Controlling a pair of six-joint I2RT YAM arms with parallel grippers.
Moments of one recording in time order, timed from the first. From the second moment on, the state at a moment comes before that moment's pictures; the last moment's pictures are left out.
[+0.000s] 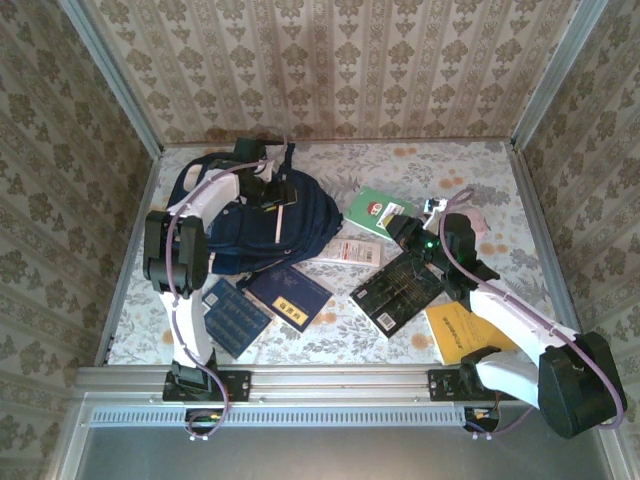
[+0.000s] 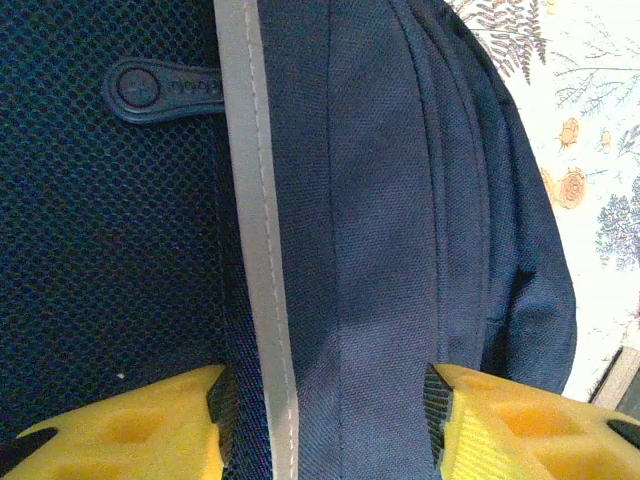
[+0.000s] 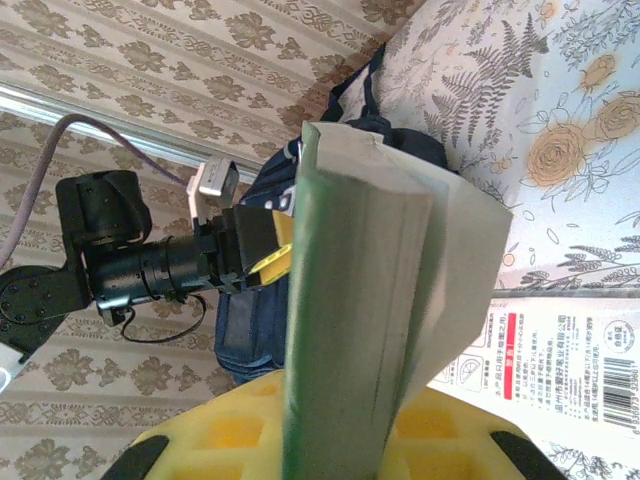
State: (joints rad) left arm -0.29 2.00 1.61 -0.71 0.42 -0.34; right arm 0.31 1.11 0.54 0.30 -0.33 1.03
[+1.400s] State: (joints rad) left arm -0.29 2.03 1.68 -0.78 0.48 -0.29; right arm 0.31 1.15 0.54 0.28 -0.37 1.03
